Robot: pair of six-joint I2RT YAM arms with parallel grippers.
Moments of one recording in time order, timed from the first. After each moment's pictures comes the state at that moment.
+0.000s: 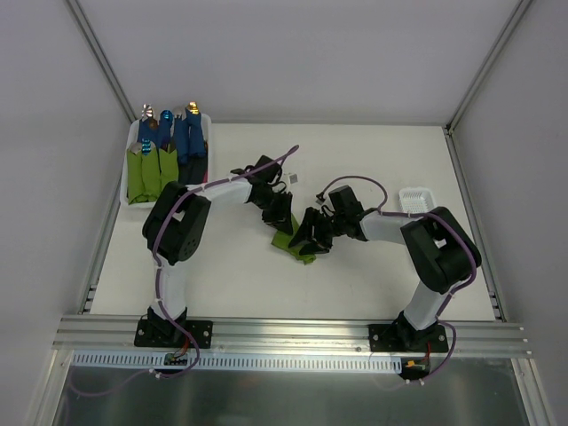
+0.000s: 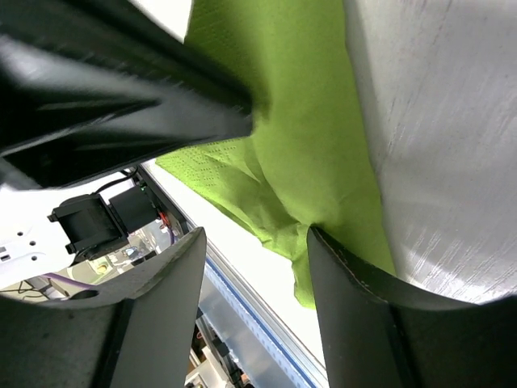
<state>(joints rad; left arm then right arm) -0.55 2.02 1.36 -0.50 0.58 -0.36 0.55 1.74 0.82 -0.01 -0.66 0.83</state>
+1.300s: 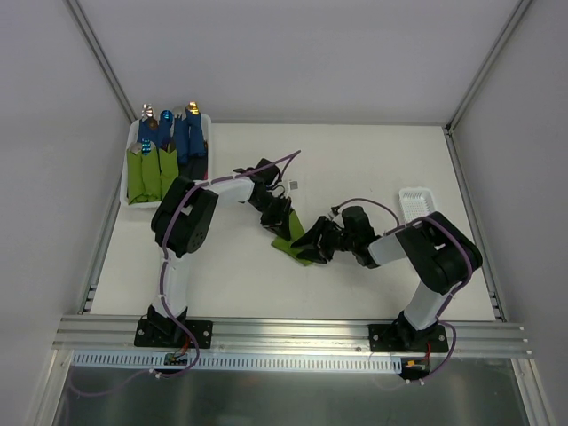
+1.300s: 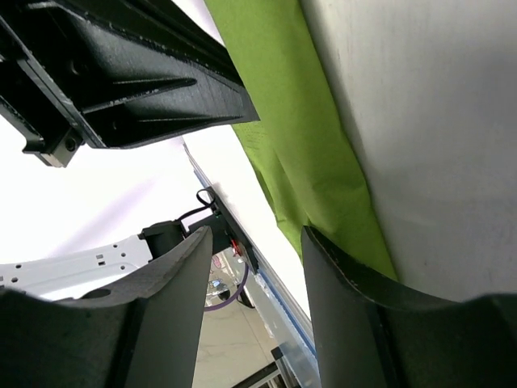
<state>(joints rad) -0.52 2.11 1.40 -0.57 0.65 -0.27 0.55 1.74 0.50 0.60 -0.65 1.26</state>
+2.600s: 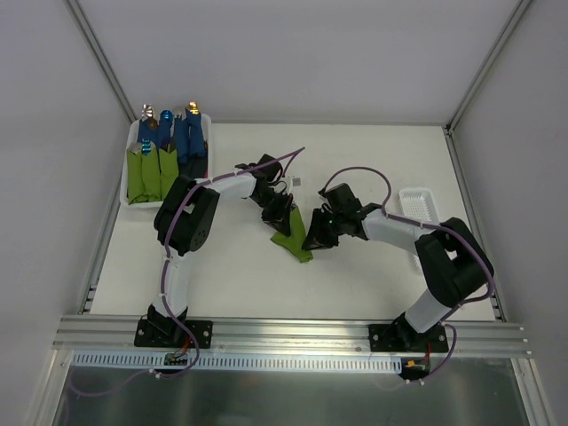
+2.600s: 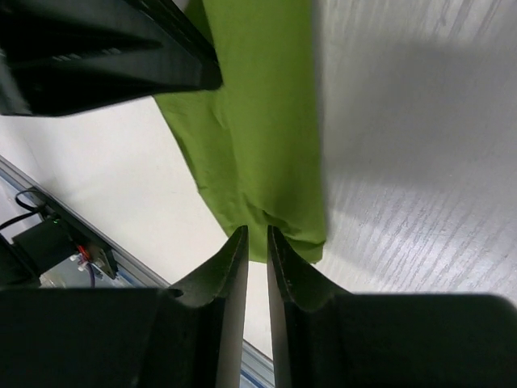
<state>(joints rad) -0.52 2.14 1.47 -0.63 0.63 -0.18 0.60 1.63 0.88 -0.26 -0.38 0.69</state>
